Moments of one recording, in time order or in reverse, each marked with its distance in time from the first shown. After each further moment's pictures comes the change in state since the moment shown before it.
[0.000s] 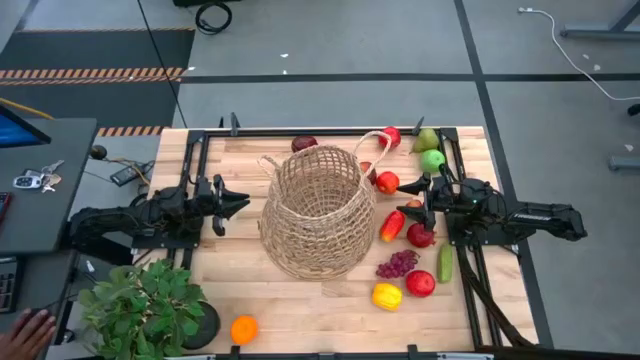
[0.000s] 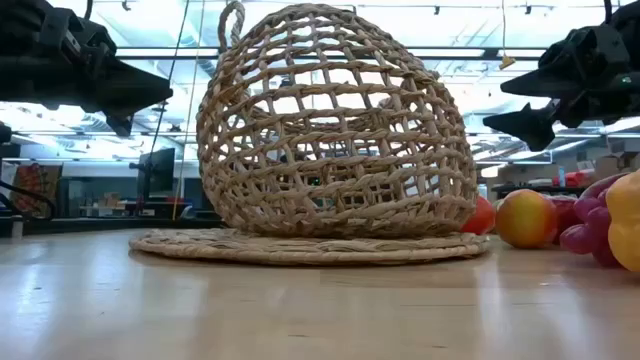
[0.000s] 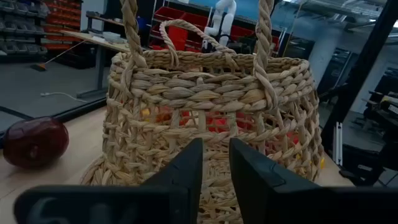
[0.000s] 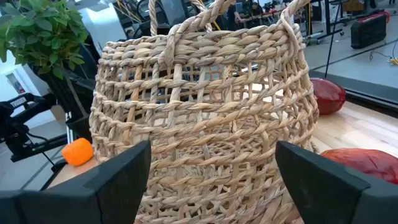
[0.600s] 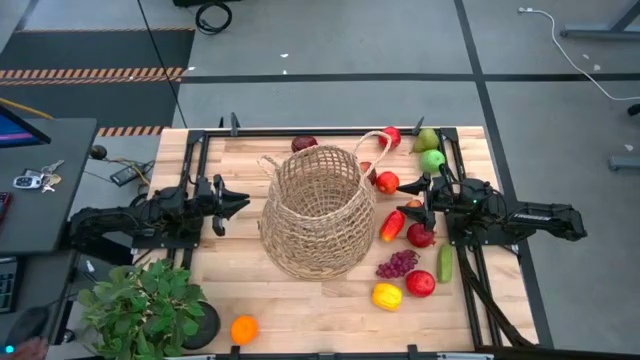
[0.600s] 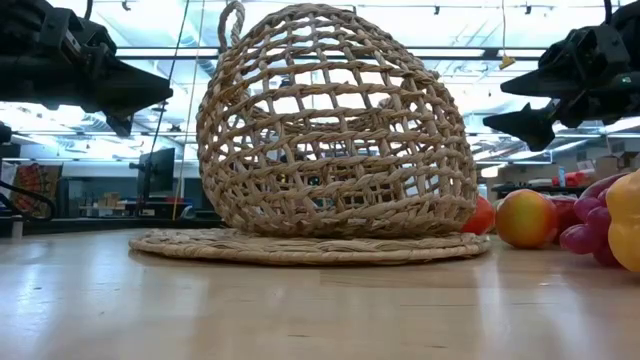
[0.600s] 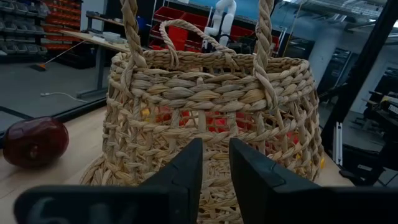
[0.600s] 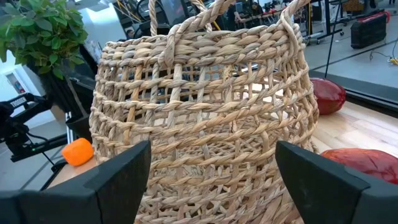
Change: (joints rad) left arm 0.000 0.000 0.000 0.000 0.000 0.000; right arm 0.000 0.000 0.000 0.000 0.000 0.000
